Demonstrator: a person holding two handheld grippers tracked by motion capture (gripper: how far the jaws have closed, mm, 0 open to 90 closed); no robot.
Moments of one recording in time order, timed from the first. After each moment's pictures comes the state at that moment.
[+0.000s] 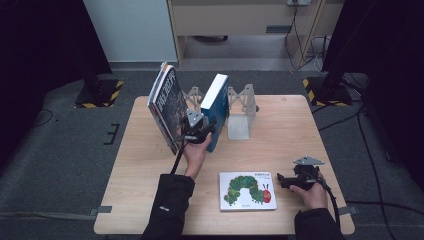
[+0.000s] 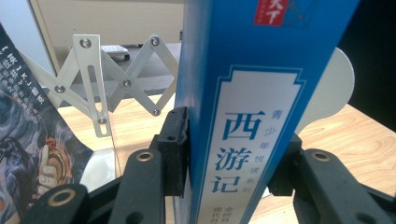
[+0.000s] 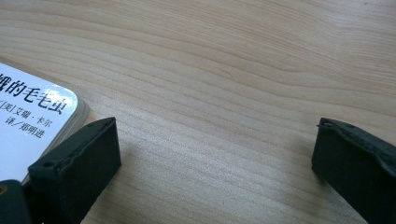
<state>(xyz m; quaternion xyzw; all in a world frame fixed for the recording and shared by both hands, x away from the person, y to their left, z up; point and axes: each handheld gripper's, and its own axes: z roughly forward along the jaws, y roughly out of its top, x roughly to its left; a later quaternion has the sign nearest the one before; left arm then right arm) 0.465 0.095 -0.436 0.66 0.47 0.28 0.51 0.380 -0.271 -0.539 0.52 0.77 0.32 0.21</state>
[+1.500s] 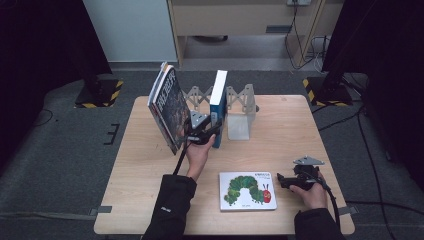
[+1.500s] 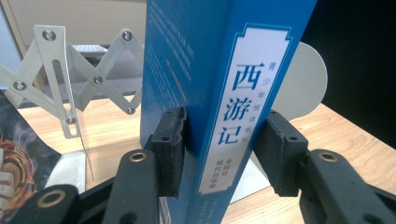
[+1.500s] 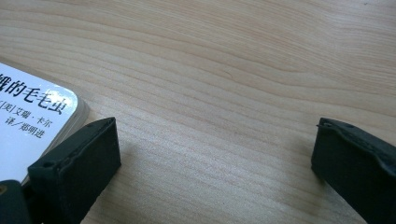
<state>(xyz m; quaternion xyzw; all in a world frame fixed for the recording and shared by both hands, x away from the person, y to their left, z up) 0.464 0.088 -0.443 0.66 0.46 0.25 0.53 0.379 -0.271 -0.540 0.52 0.77 0.32 0.21</state>
